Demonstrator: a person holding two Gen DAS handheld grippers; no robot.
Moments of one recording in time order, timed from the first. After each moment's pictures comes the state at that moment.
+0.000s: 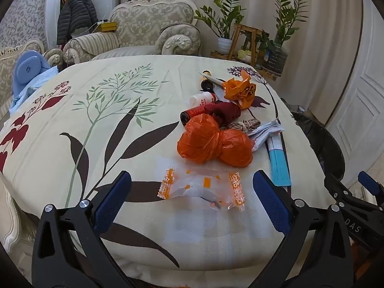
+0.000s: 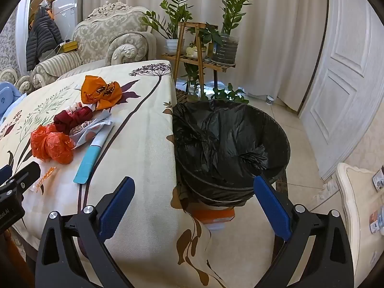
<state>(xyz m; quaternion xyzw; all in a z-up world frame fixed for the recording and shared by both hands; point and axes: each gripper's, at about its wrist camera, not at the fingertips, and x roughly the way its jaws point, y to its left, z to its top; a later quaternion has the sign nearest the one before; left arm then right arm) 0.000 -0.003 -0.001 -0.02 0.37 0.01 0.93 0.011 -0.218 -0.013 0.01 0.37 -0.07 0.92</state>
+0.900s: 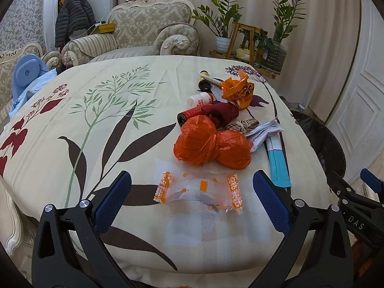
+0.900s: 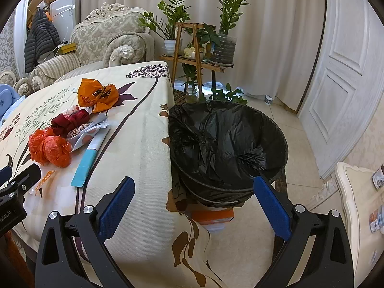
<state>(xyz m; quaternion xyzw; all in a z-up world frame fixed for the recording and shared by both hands) 0.003 -0.002 0.000 -0.03 0.37 0.01 0.93 0.011 -0.220 -0.012 0.01 0.37 -0.07 0.92</state>
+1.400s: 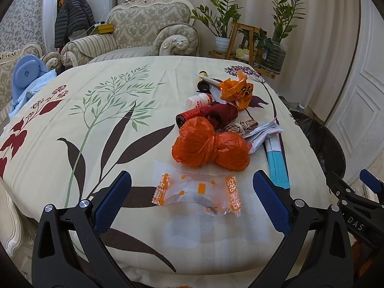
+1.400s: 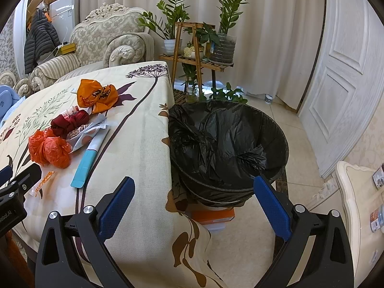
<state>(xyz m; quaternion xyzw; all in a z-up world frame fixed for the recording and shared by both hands) 0.005 -0.004 0.000 -0.03 0.37 0.01 0.93 0.012 -0.224 -0.011 0.01 0.37 -0.07 0.92</state>
